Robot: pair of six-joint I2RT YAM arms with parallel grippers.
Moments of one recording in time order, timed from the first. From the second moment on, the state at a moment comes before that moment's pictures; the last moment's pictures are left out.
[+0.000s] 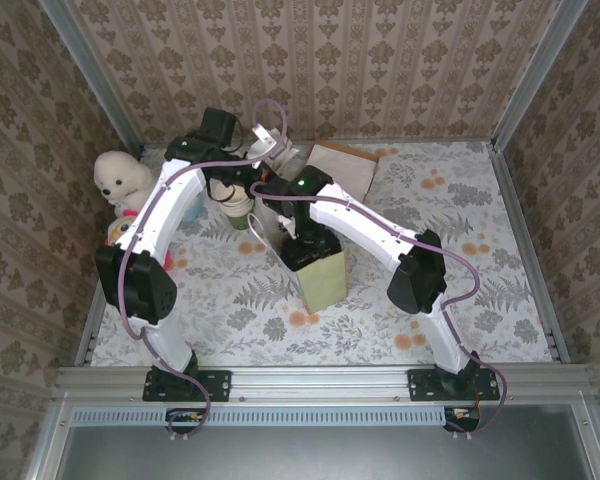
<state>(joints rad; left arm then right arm) -0.36 1.78 1.81 -1.01 0.77 0.42 0.82 2.19 2.24 -1.69 -0.11 0.30</state>
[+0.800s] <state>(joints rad) -0.38 1.78 1.82 -1.05 0.70 0.31 0.82 2.05 2.00 -1.60 -0.03 0.34</state>
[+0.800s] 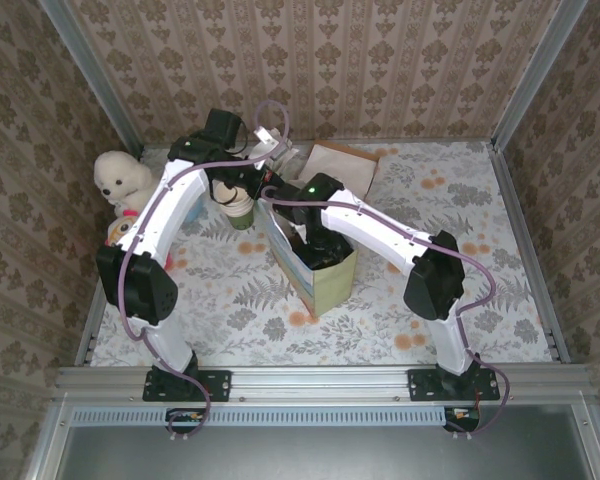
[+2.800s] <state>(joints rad) -0.38 1.69 1.68 -0.91 0.73 0.20 0.82 2.04 1.92 -1.53 -0.02 0.28</state>
